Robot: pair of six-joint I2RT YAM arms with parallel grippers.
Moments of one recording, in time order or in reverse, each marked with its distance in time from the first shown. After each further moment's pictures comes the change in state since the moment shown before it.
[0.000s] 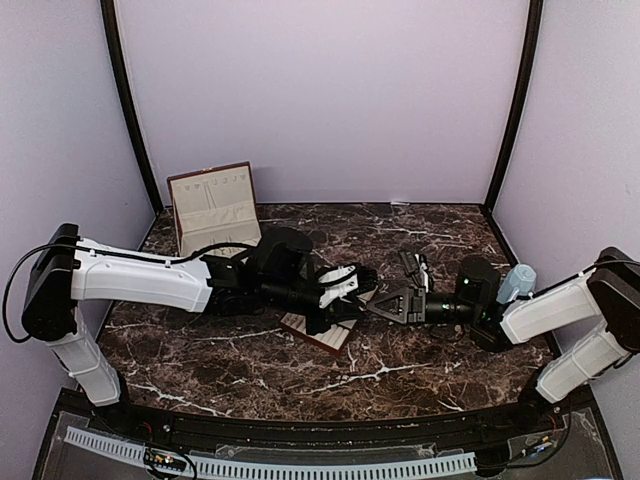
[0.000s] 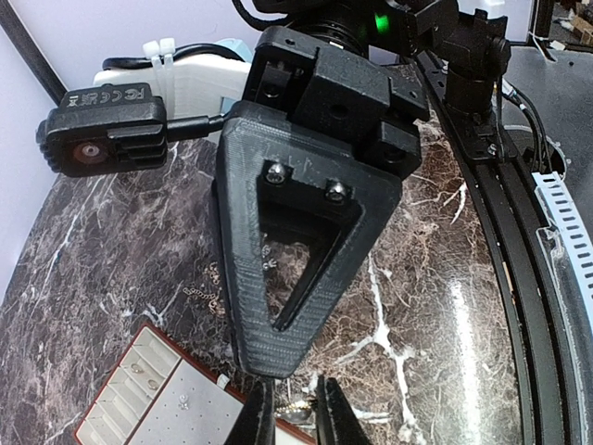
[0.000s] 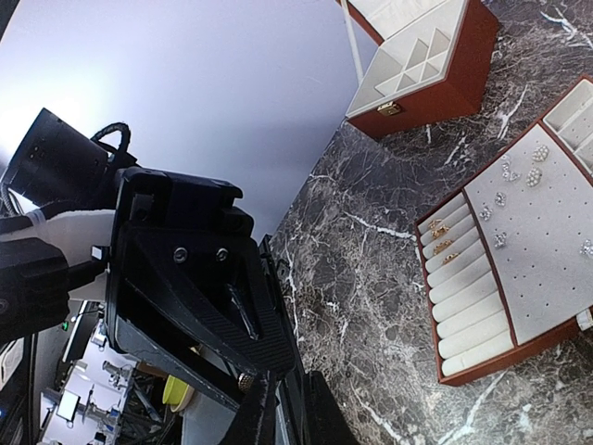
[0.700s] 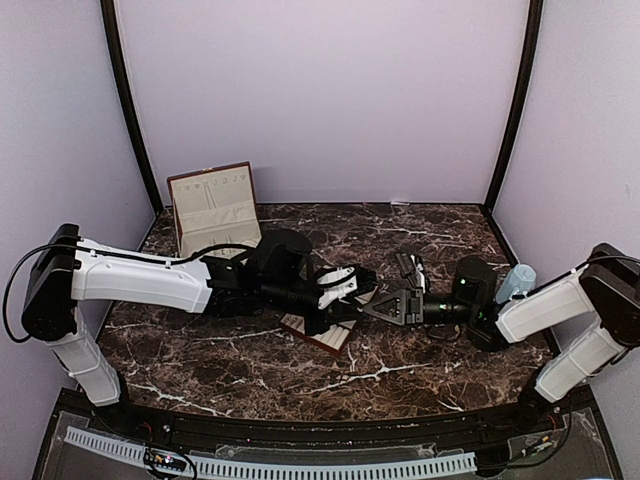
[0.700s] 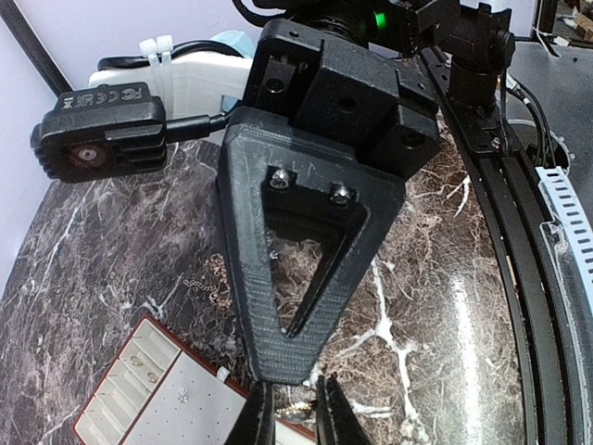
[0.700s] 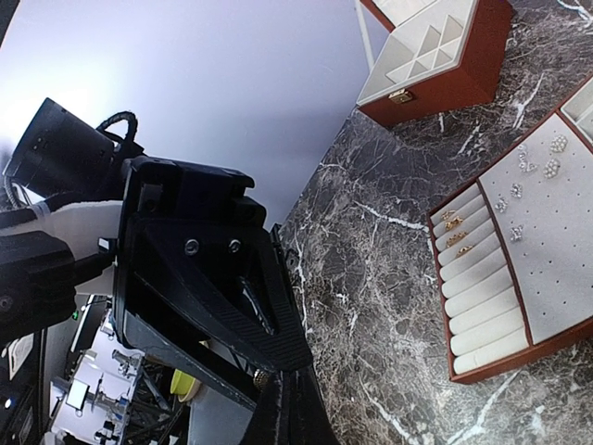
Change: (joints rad) left arm 0.000 0.000 -0.009 0.000 -0.010 -0.001; right arm 0.006 0.041 0.013 0.037 -0.041 0.016
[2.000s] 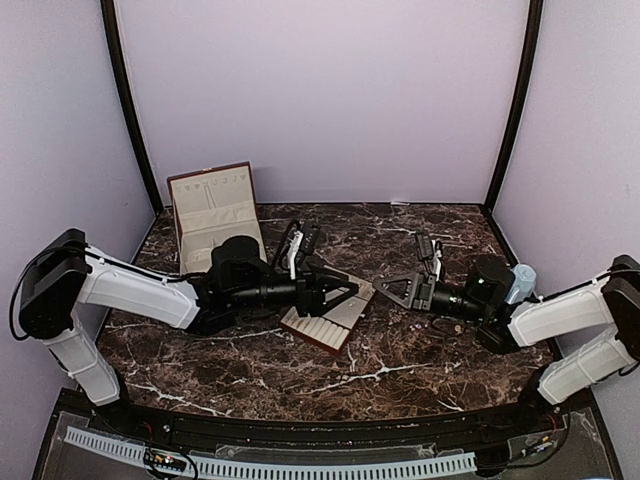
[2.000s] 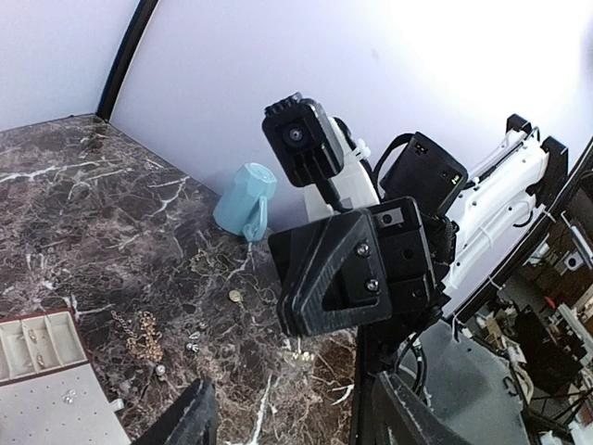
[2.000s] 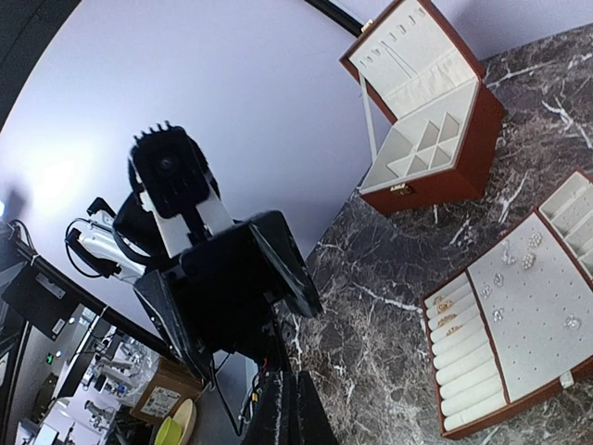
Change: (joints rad) left arm 0.110 -0.041 -0.298 0.719 0.140 -0.900; right arm 0.004 -0.116 -0.031 0.059 0.195 0.012
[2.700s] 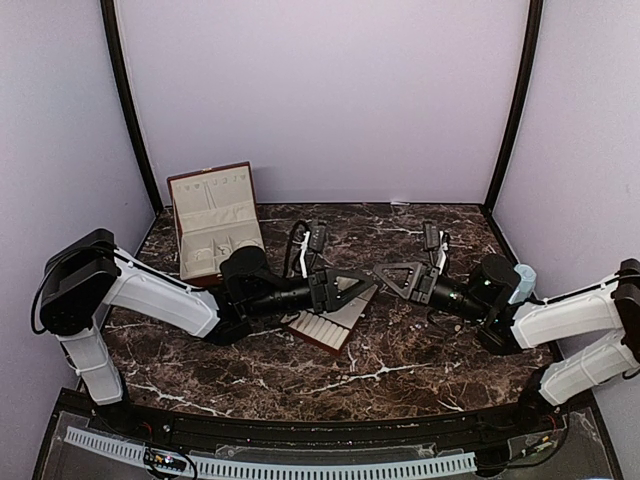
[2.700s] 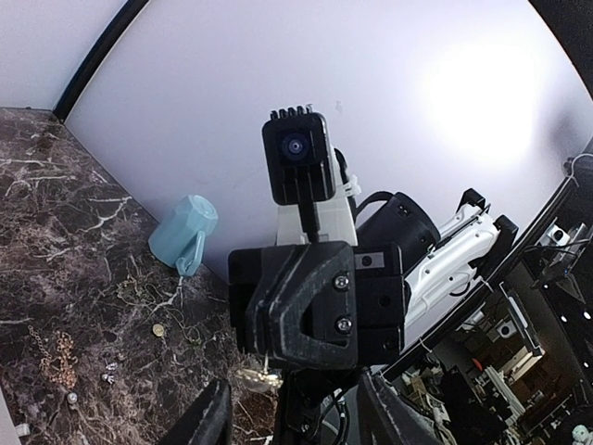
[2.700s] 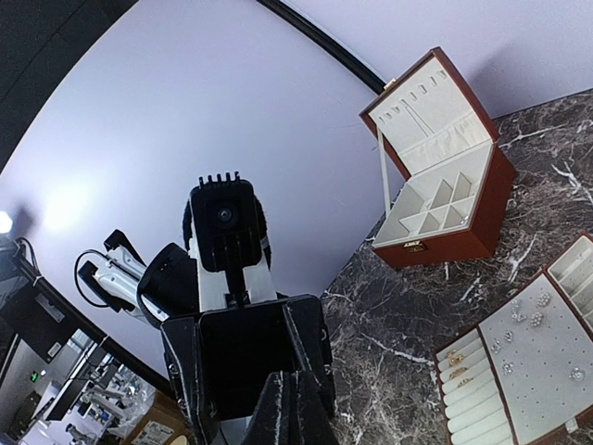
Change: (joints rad) left arm -0.059 0.136 0.037 0.293 -0.042 -0.303; right arm 0.063 -0.057 0.018 0.037 0.166 -0.020
